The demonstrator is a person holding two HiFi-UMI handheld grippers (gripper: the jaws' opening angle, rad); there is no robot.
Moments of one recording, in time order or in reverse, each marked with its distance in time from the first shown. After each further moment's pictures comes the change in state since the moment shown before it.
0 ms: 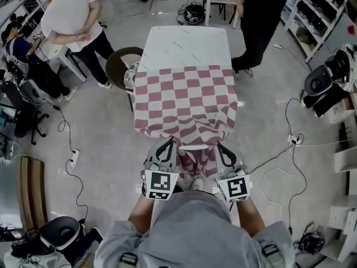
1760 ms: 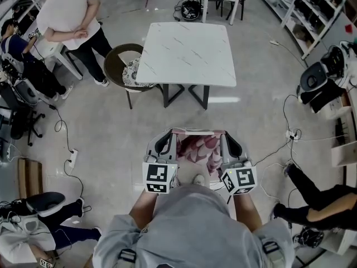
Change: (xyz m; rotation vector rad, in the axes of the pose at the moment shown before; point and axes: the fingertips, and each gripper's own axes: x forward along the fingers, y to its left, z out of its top) left arm 0.003 0.054 0.003 -0.200 -0.044 -0.014; right arm 0.031 -0.008 0.017 0.221 -0.034 -0.137
